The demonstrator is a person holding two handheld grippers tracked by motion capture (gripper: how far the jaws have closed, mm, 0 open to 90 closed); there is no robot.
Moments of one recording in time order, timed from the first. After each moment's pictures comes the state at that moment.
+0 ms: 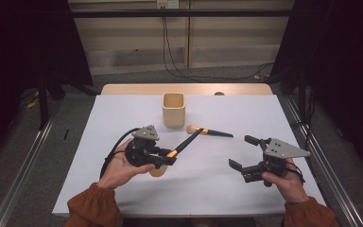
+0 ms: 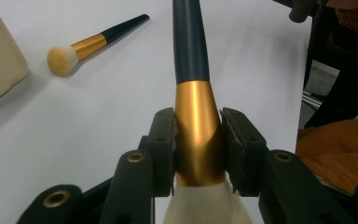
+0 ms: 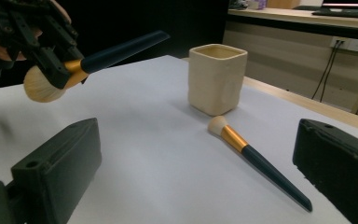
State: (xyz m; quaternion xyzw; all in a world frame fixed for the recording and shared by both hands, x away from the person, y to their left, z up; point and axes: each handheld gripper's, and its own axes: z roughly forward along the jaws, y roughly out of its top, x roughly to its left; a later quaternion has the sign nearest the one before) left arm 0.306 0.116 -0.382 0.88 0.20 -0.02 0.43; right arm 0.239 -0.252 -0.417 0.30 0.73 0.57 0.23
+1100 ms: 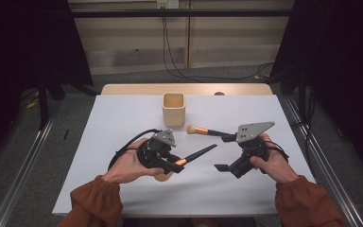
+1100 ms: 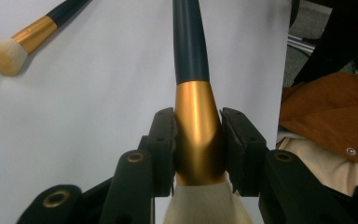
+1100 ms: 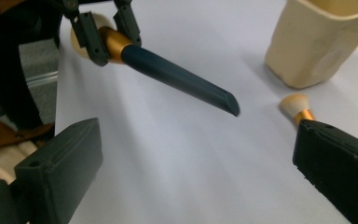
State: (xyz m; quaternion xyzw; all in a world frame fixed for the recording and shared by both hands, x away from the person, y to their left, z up) left arm 0.299 0.083 -0.373 0.93 0.12 -0.04 0.34; right arm 0.281 -0.209 -0.384 0.19 0.87 0.45 0.08
